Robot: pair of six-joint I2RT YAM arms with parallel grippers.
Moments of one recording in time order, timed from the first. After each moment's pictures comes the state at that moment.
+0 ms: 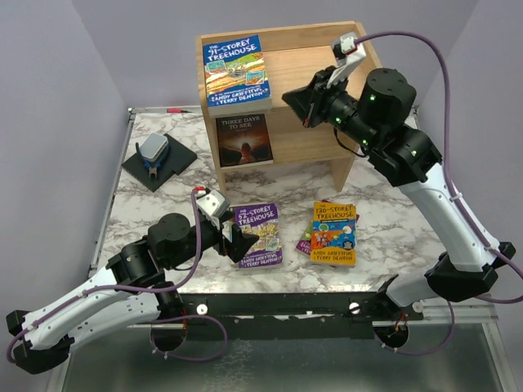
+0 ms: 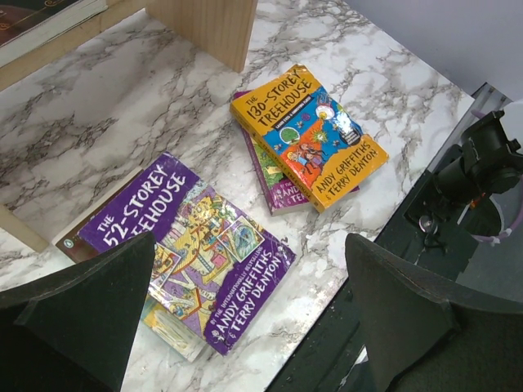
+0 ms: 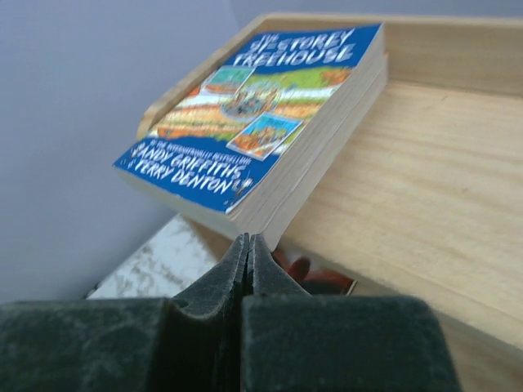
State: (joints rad) left arm -1.03 0.57 0.74 -0.40 -0.11 -0.24; right arm 0.75 1.45 1.96 -0.45 0.02 0.18
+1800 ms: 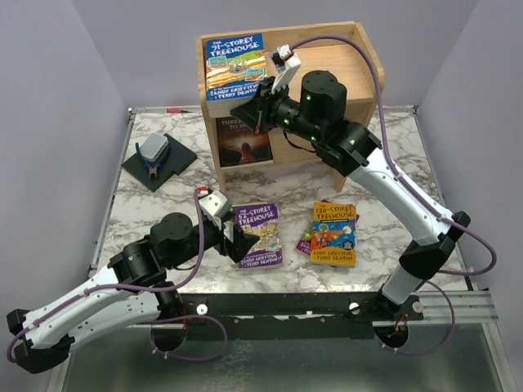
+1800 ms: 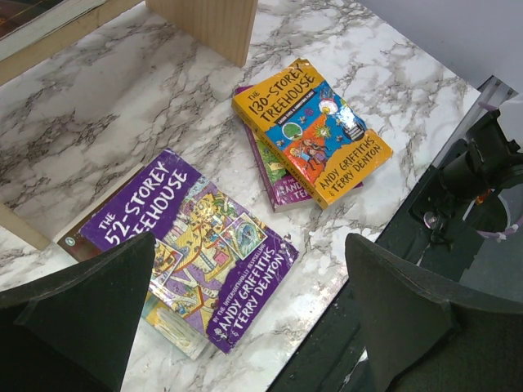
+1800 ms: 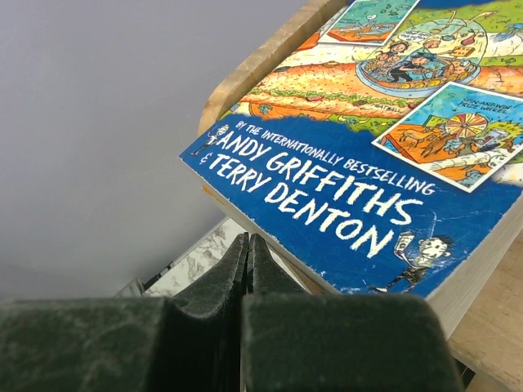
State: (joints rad) left arm -1.03 0.58 0.74 -0.40 -0.11 -0.23; right arm 0.83 1.68 2.00 -0.34 -0.12 0.35
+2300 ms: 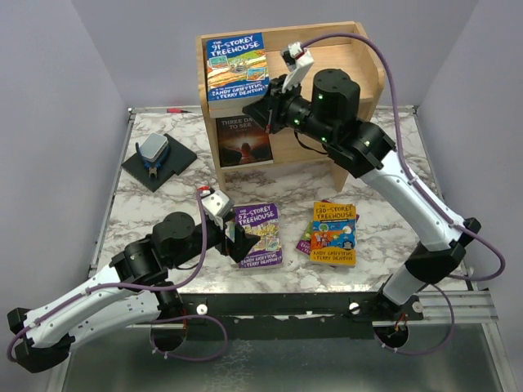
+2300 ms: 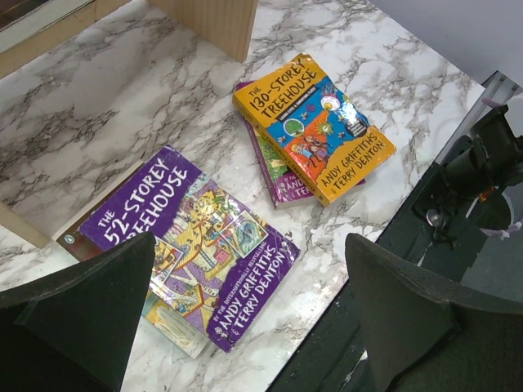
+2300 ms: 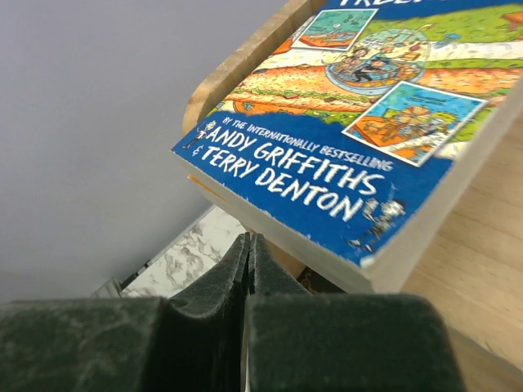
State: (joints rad) left arm -1.03 0.59 0.74 -0.40 -0.11 -0.23; right arm 0.84 1.66 2.04 -0.43 -0.08 0.29
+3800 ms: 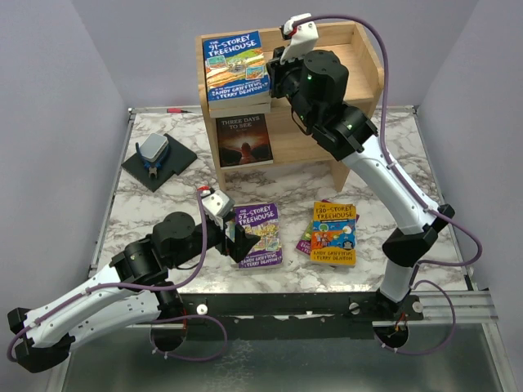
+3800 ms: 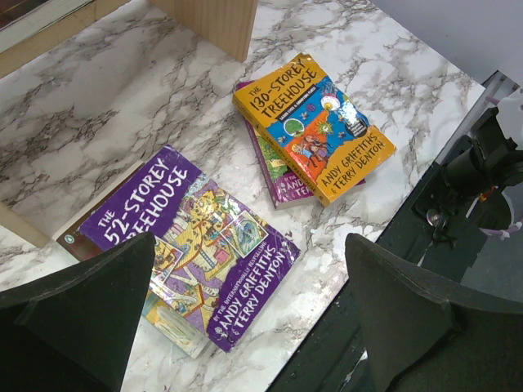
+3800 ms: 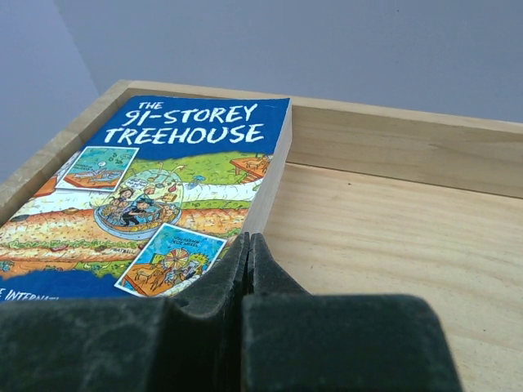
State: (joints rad) left arm -1.03 0.60 0.74 -0.40 -0.11 -0.23; right arm 0.81 1.82 2.25 -0.37 0.39 -0.02
